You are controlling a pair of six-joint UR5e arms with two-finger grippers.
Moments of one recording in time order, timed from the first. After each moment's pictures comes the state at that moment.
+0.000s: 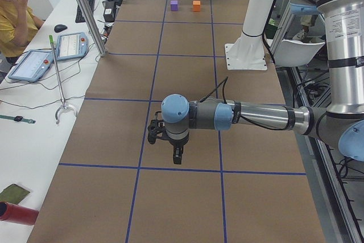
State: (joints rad) left arm -1.54 -1.37 -1.86 -1.48 -2.41 0.03; right arm 1.59 -1.68 1.77 -1.71 2.35 -0.32
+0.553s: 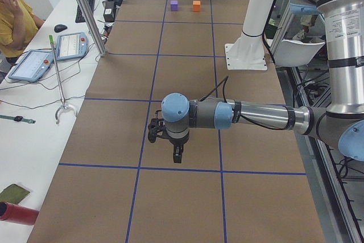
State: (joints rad) left arm -1.54 -1.37 -1.88 -1.48 -2.40 0.04; right arm 1.59 -1.68 1.78 -1.70 2.35 -0.33
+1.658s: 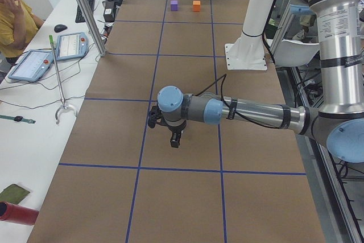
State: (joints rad) left arm -1.35 -1.42 -1.87 -1.60 -2.48 -0.08; right arm 1.59 -1.68 1.78 -1.70 2.35 -0.33
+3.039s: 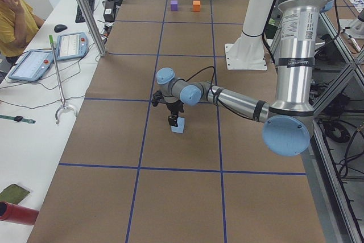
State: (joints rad) left arm -0.96 -1.58 -1.78 -1.69 -2.25 -0.42; right arm 1.59 -1.68 1.77 -1.59 2.36 -0.33
